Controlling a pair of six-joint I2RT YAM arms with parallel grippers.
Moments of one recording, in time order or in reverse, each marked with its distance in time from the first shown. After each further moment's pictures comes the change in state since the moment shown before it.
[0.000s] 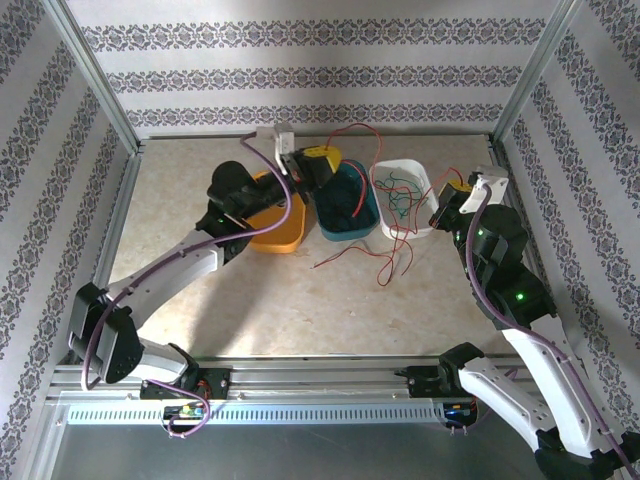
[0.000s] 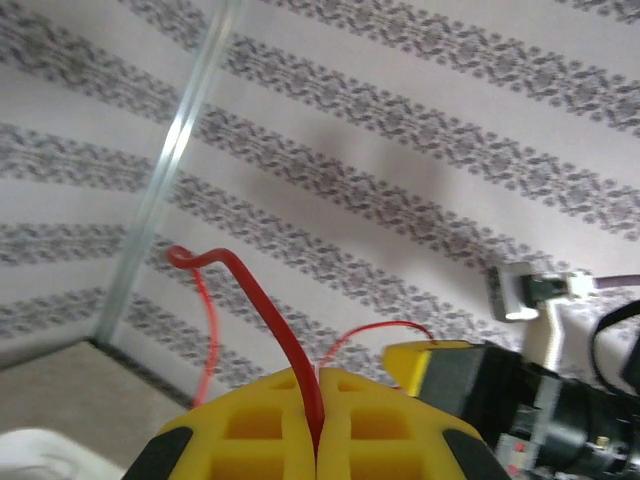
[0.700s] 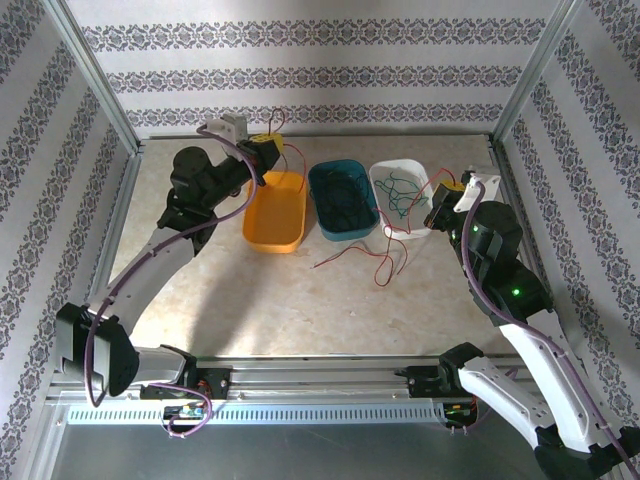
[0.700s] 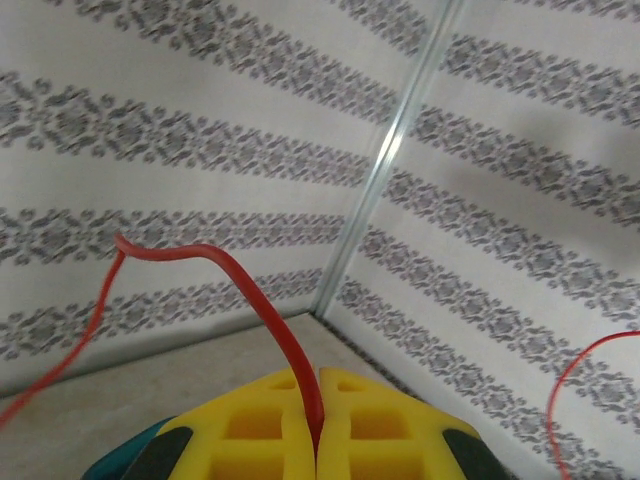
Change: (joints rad) left arm 0.264 -0.080 -0.058 -0.229 -0.056 0.166; right arm 0.000 0.024 0.000 -0.003 -0.045 0.007
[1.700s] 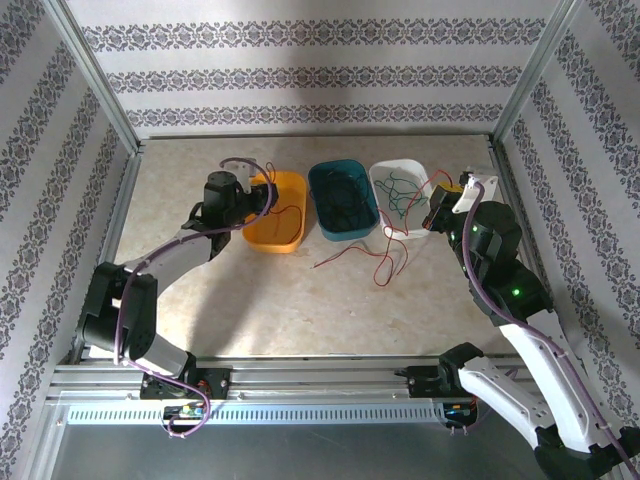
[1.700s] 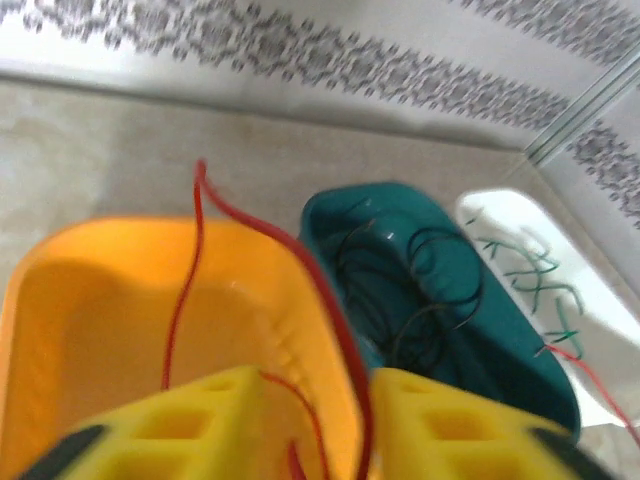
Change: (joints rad) left arm 0.028 0.202 -0.186 -0.119 -0.229 0.018; right arm 0.000 0.000 0.000 -0.015 -0.034 0.015
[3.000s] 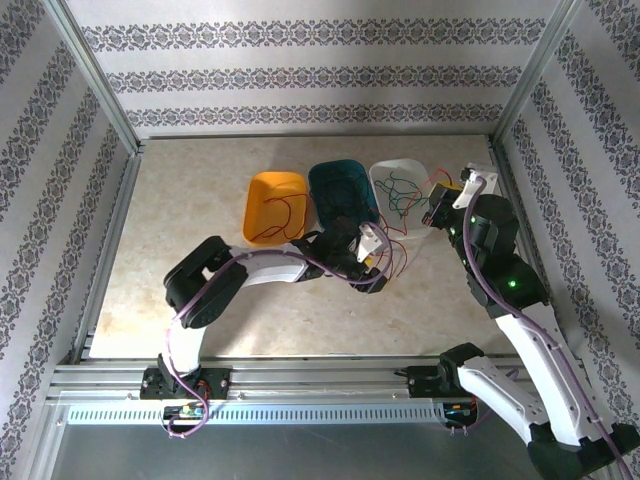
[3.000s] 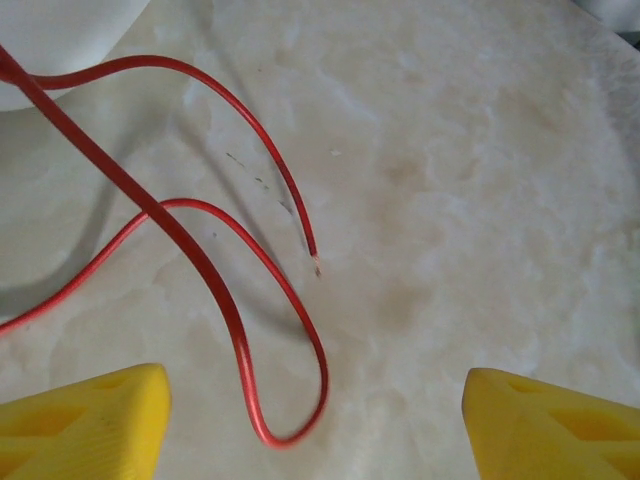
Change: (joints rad) left arm -0.586 0.478 0.333 -0.178 0.212 0.262; right arm -0.070 0.029 0.003 -0.008 -0.071 0.068
